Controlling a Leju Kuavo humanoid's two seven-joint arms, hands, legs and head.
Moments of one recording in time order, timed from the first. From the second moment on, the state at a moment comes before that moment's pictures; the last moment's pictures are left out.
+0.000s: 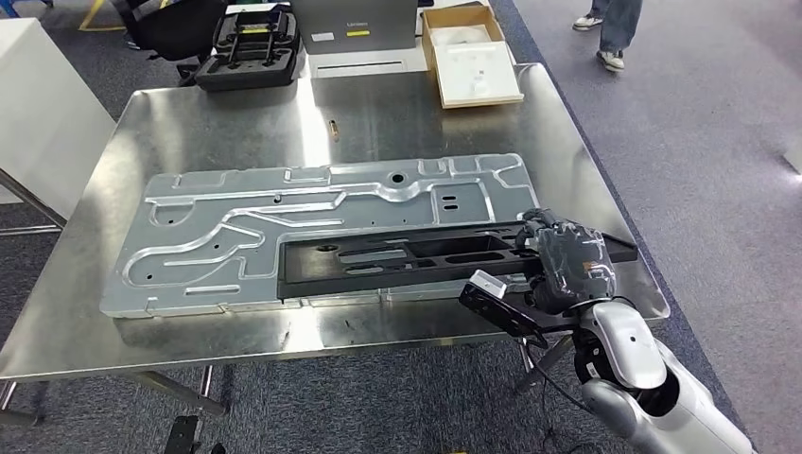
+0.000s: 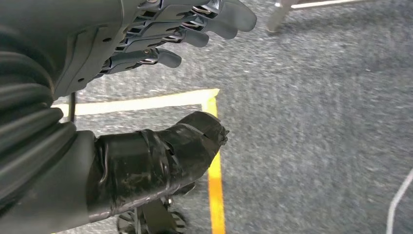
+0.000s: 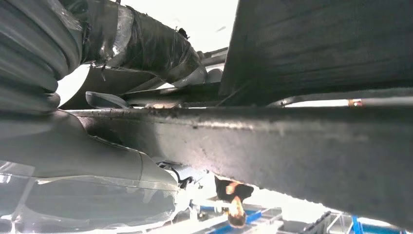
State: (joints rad) left arm -0.21 0.00 1.56 -0.13 -1.38 -0.08 -0.48; right arm -0.39 -0.54 0.60 -1.82 0.86 0.00 0.62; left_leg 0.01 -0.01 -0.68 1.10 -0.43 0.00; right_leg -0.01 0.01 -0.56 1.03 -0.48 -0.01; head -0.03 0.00
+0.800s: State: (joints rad) left arm -0.26 -0.01 1.55 -0.13 -1.45 -0.07 -0.45; right arm -0.55 -0.52 0.61 -1.39 0.83 -0.09 0.60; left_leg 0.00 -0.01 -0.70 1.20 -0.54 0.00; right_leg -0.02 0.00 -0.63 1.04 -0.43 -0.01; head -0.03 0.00
